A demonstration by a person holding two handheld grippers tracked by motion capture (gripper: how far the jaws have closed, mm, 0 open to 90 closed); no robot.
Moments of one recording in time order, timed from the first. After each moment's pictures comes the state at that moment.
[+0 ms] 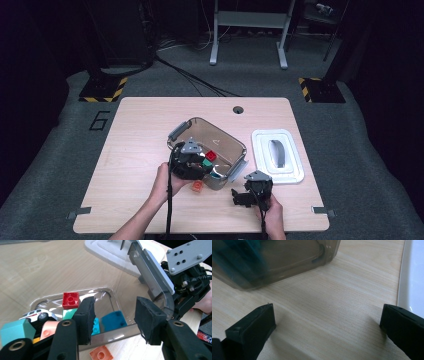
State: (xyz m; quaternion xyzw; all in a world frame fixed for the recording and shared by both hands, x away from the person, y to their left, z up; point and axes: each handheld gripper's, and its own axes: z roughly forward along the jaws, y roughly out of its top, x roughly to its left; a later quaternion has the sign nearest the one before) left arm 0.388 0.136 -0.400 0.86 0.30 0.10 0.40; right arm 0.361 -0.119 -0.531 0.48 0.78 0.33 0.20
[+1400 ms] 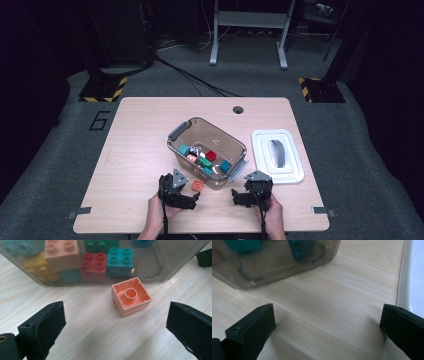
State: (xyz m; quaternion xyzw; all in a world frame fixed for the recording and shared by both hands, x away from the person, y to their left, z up) left arm 0.348 0.166 -0.509 0.83 0.39 0.19 0.35; right arm 0.361 -0.119 -0.531 0.48 0.78 0.33 0.20
